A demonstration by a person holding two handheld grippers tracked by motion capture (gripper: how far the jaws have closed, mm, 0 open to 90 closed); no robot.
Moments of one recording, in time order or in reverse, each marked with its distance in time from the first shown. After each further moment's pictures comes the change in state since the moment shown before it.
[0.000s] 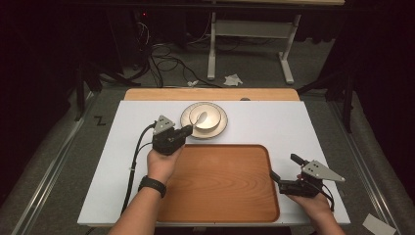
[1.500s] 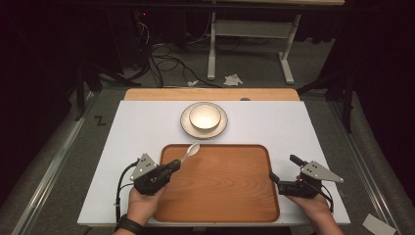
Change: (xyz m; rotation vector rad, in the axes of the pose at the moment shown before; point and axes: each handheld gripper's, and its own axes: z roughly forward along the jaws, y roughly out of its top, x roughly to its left) left arm -0.007 -0.068 -0.072 -0.103 -0.080 0.021; right arm 0.002 -0.002 0.002 0.013 0.000 -0.015
